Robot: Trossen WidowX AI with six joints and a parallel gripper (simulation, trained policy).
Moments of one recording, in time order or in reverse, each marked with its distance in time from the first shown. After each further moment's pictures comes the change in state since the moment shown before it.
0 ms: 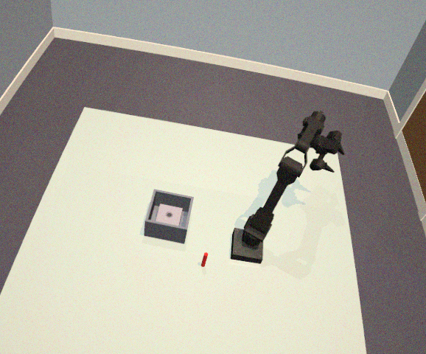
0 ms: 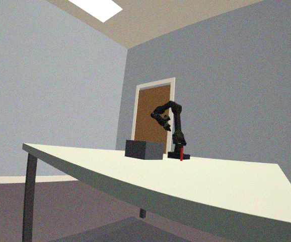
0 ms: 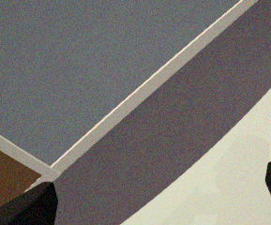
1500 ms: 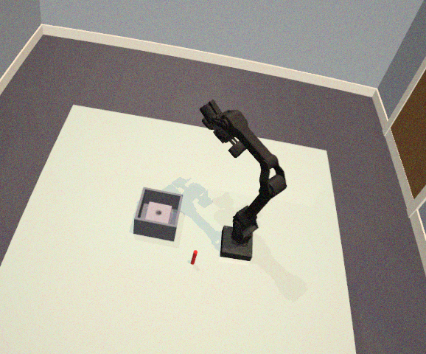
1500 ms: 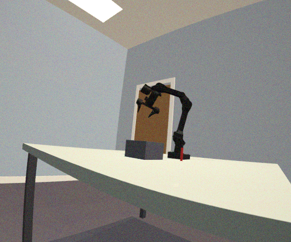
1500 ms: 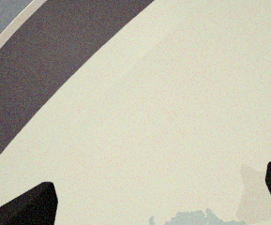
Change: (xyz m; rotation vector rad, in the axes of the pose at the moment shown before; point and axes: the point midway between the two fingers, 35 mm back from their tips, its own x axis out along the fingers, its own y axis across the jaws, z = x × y) arm -0.374 -0.194 -0.050 -0.994 0.817 0.904
